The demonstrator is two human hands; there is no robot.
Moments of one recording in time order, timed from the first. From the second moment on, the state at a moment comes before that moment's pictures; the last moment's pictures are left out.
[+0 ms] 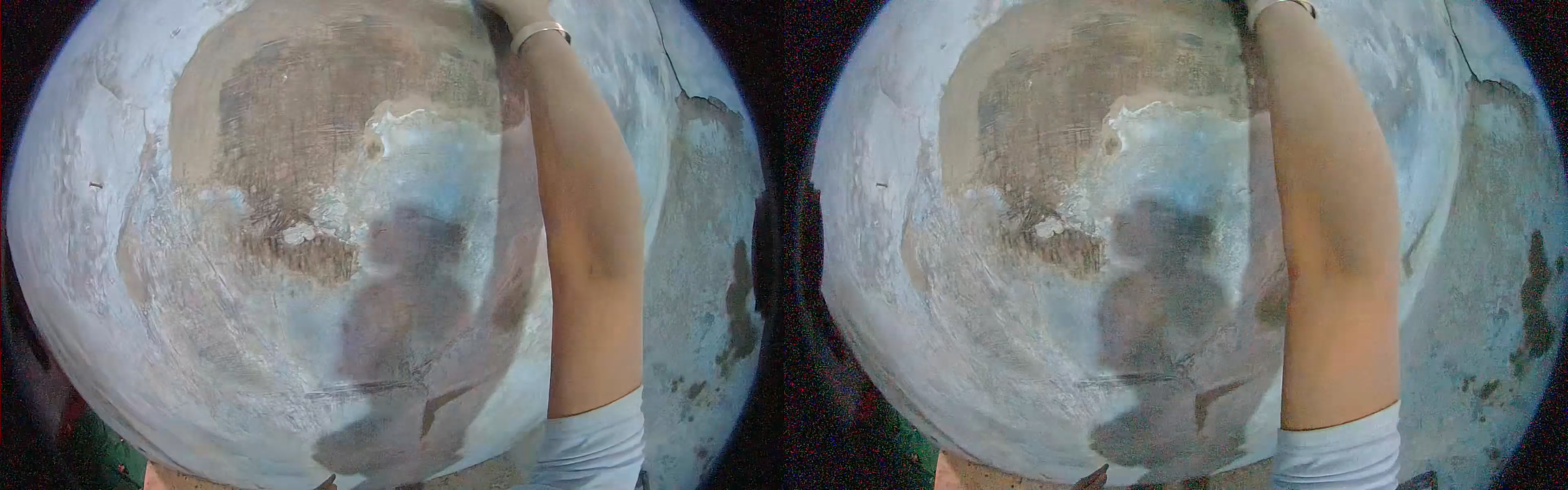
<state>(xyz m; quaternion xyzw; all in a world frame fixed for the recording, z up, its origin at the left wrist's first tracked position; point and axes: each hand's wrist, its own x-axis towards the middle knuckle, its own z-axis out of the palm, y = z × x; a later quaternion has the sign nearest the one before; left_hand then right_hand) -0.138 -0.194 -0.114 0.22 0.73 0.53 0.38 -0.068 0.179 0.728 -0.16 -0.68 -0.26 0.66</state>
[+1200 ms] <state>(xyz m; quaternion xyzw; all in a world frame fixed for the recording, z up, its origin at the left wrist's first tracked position) -0.116 -0.239 -0.104 0.15 0.72 0.58 0.36 -0.121 0.126 0.693 0.08 -0.66 -0.35 0.65</state>
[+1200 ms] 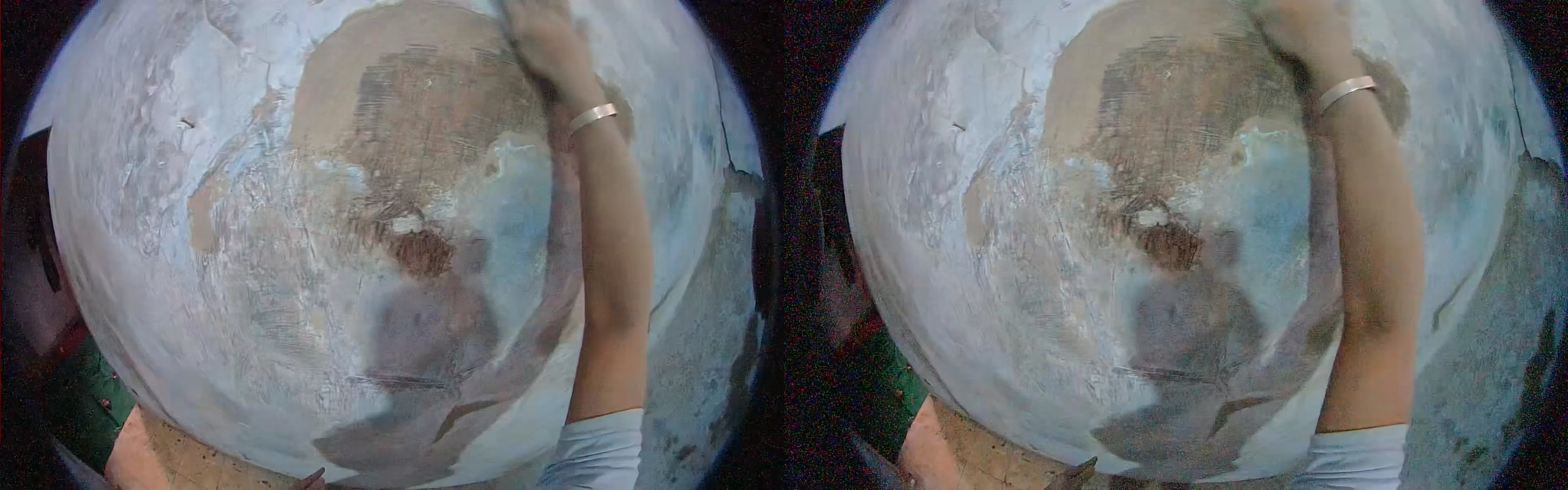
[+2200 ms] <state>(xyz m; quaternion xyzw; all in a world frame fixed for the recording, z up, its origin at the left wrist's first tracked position) -0.061 -0.290 -0.092 0.06 0.70 0.63 0.32 -0.192 0.050 0.405 0.44 -0.73 -0.30 0.42</state>
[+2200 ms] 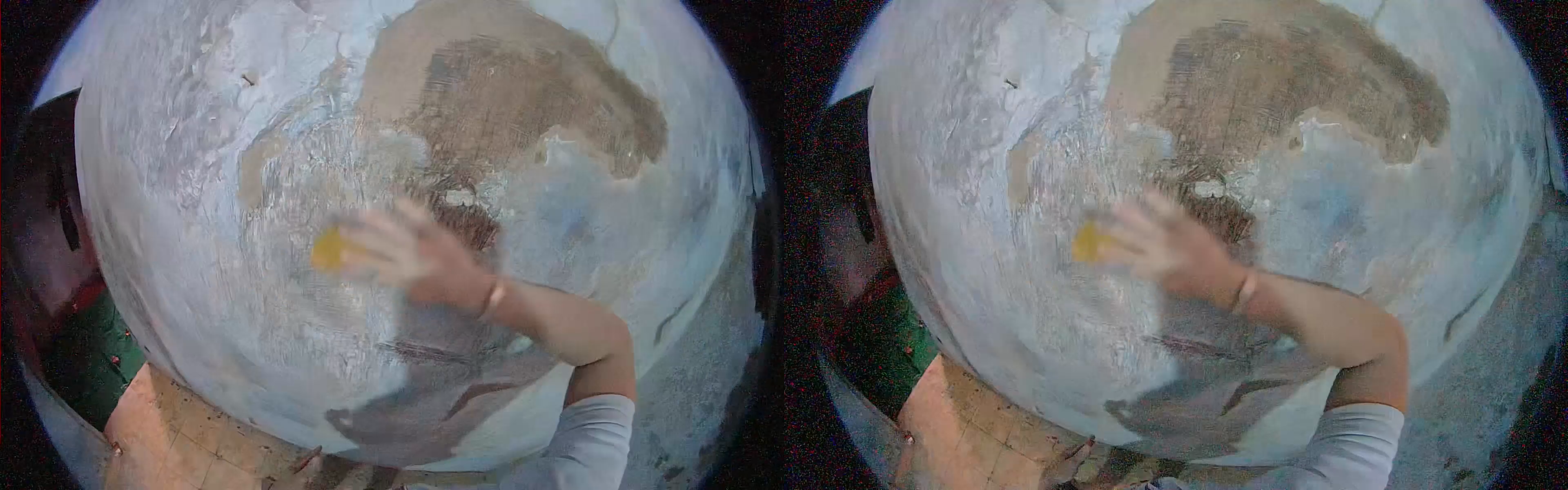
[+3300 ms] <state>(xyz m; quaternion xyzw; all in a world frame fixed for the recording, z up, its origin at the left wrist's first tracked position) -0.017 -0.242 -0.023 0.29 0.74 0.33 0.50 0.342 -0.036 -0.190 -0.60 -0.70 0.34 0.18</state>
